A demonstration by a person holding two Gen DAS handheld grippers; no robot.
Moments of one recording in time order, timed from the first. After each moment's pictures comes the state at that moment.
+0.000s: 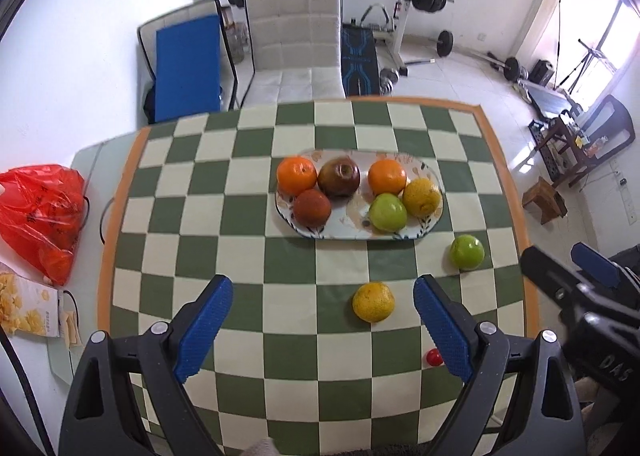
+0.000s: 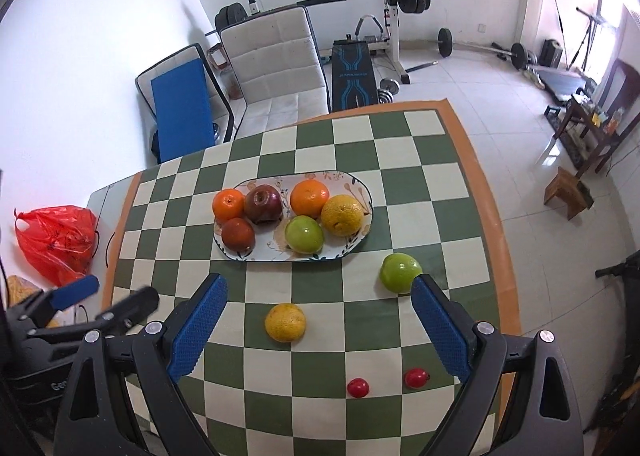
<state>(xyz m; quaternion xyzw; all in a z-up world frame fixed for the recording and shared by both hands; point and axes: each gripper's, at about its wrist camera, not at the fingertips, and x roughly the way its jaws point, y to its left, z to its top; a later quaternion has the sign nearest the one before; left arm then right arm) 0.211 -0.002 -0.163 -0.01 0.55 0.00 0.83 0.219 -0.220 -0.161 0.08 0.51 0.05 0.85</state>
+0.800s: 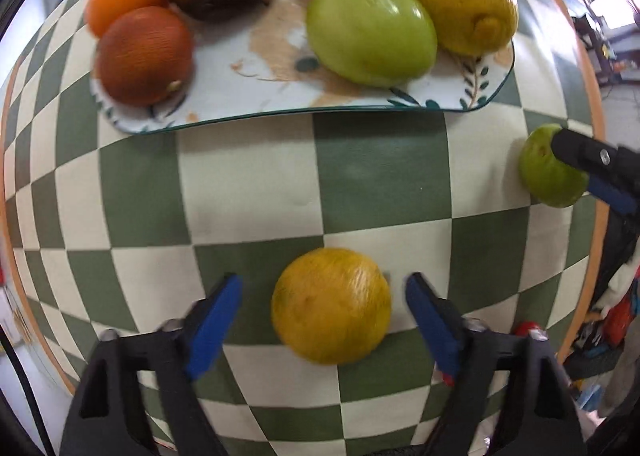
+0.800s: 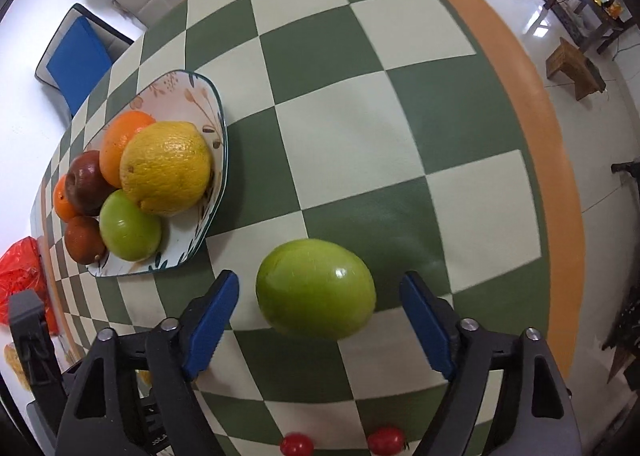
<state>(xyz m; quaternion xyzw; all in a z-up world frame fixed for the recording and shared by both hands) 0.278 -0.074 -0.390 0.02 0.75 -0.03 0.66 0.340 -0.308 -0.401 0.16 0.69 0.00 0.71</state>
